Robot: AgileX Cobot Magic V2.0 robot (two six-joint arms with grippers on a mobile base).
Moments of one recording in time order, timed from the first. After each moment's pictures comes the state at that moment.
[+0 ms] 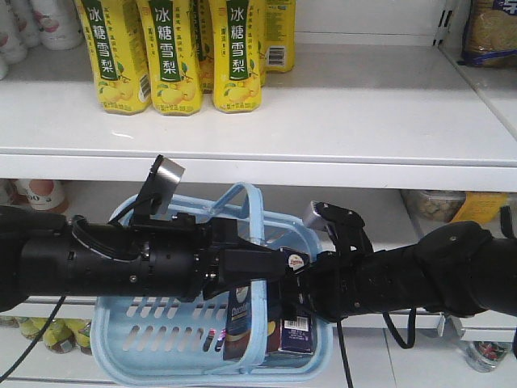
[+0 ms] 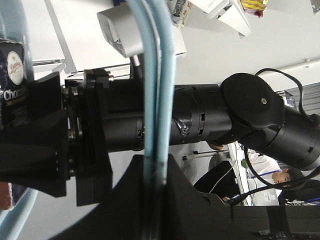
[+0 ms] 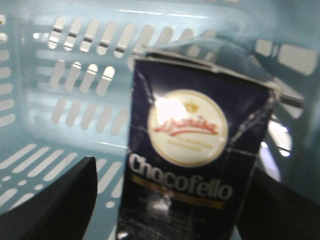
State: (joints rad) left arm -0.49 1.43 -0.82 -1.67 0.82 0.78; right arm 0.43 1.60 -0.76 1.31 0.51 -0.87
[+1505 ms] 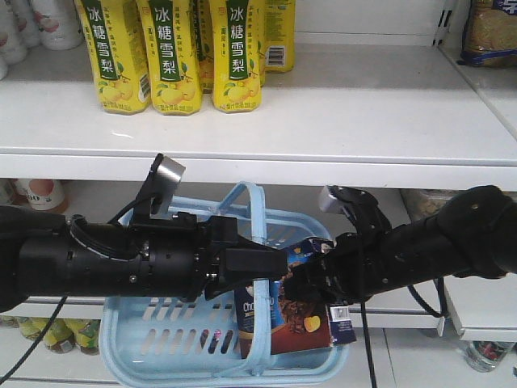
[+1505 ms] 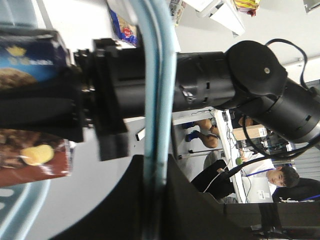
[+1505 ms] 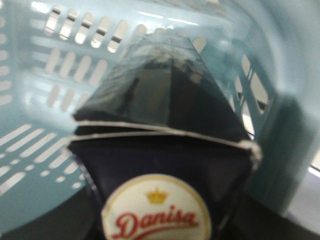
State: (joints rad) left arm -0.49 1.43 -0.82 -1.68 0.83 0.78; right arm 0.29 1.59 -0.85 1.05 0.71 -0.77
